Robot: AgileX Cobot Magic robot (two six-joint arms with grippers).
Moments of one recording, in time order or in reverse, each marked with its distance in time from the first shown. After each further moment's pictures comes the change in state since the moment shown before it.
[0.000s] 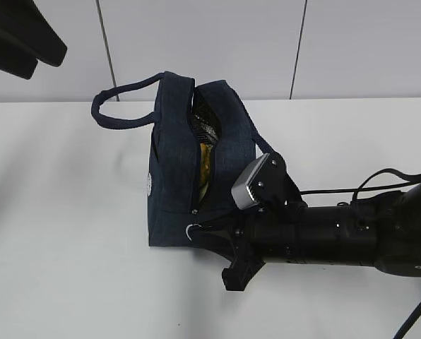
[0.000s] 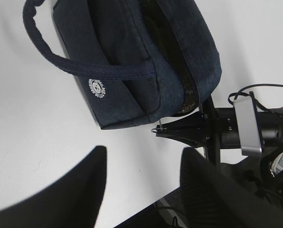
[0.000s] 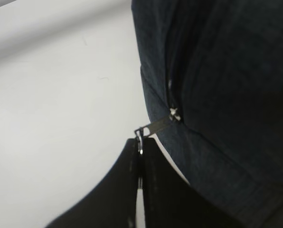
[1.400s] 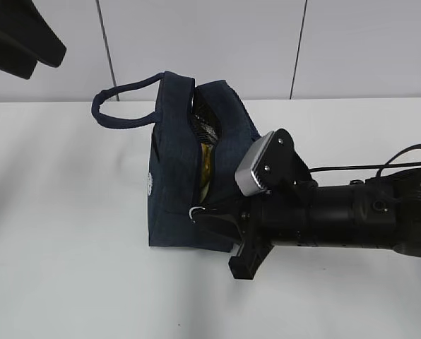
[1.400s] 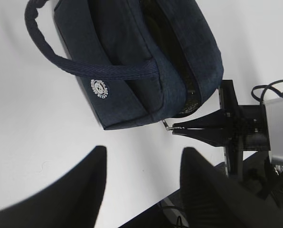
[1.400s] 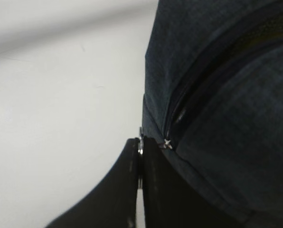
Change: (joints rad) left arm 0.000 0.000 0.000 0.005 0.000 0.019; right arm 0.000 -0.141 0.002 -0.071 0.103 0.012
